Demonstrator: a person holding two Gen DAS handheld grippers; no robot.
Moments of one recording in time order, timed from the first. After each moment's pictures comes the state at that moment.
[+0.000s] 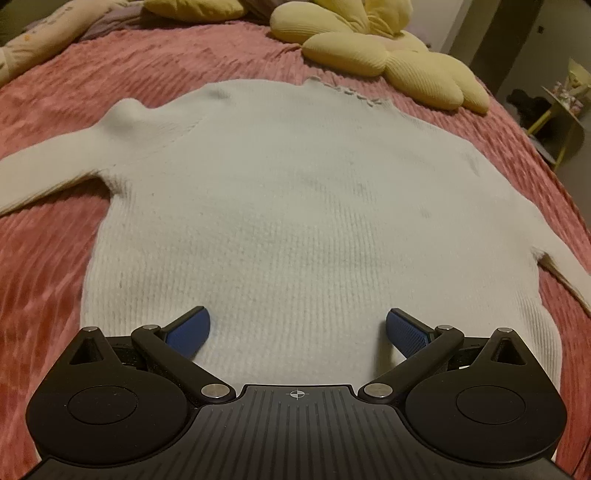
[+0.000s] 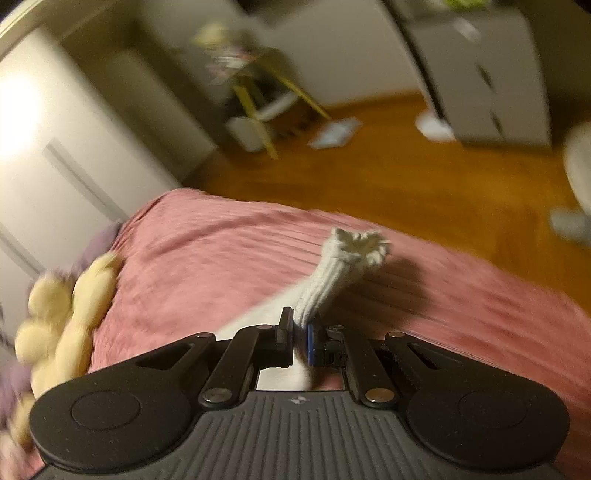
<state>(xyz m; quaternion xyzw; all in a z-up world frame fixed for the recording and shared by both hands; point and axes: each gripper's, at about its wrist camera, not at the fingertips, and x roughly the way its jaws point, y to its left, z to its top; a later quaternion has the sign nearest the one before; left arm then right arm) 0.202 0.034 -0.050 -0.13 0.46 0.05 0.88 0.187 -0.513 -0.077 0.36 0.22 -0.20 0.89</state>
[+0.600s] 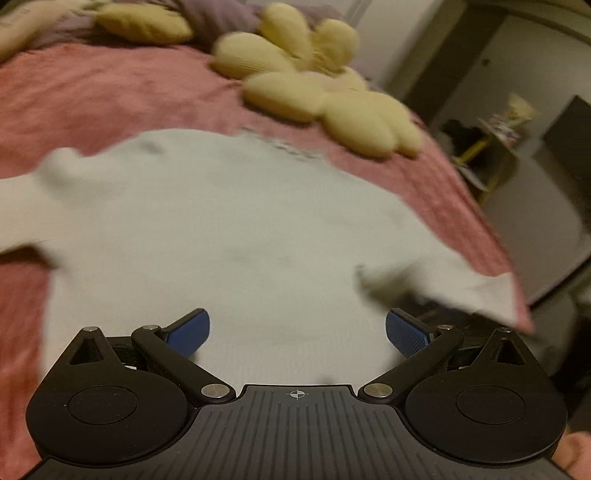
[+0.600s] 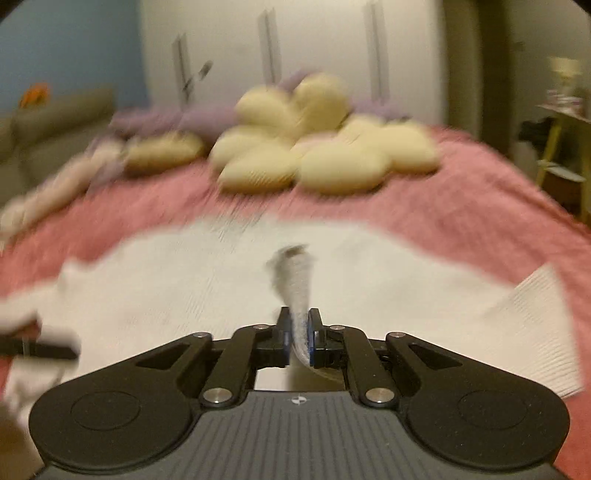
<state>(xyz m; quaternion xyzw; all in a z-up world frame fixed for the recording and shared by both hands) 0.238 0.045 -0.014 -0.20 0.41 -0.07 0.88 0.256 -0.178 -0.057 0.00 0.30 0.16 0.94</state>
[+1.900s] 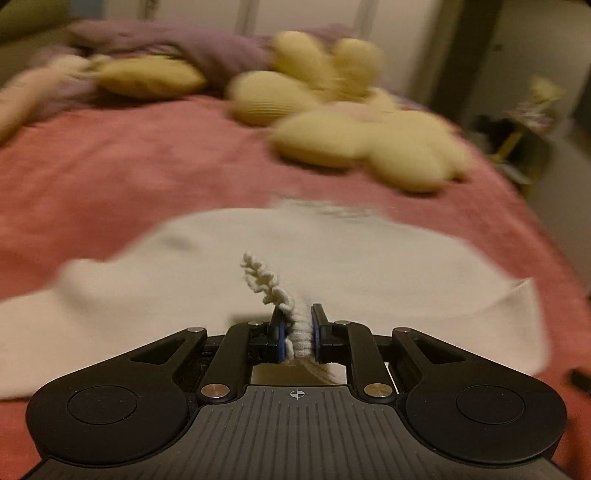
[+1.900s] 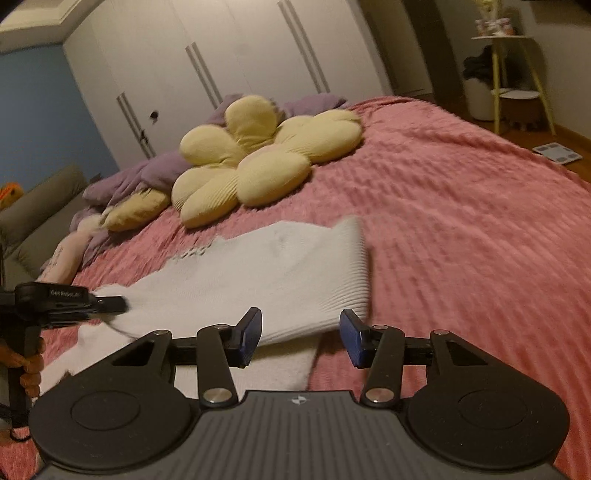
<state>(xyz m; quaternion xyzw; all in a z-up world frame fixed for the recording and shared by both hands) 0.314 0.071 -0.016 -0.09 0.39 0.03 0.92 0.222 -0.288 -0.043 0.16 0.30 0.11 0.93</state>
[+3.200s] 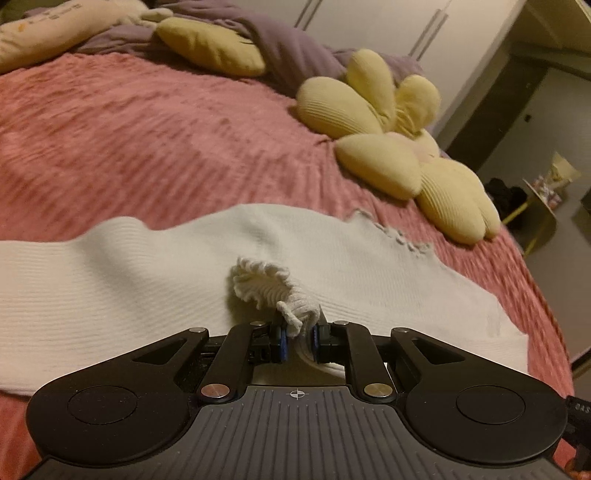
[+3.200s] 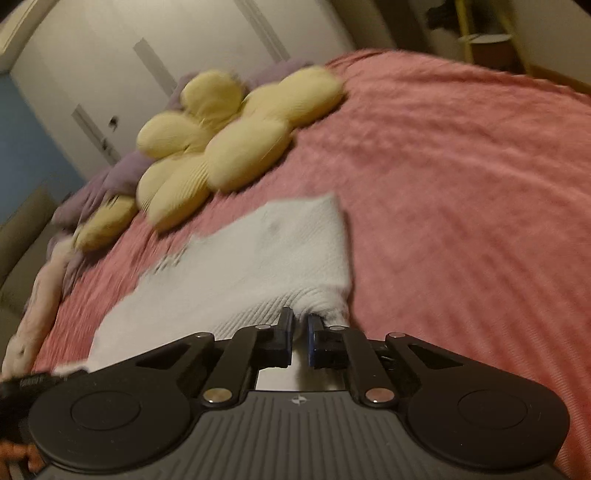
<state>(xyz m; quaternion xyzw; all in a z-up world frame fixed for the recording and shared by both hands) 0.310 0.154 -0.058 -0.23 0.36 0.01 0.91 0.300 -0.259 -0.080 0.25 0.34 0.06 0.91</state>
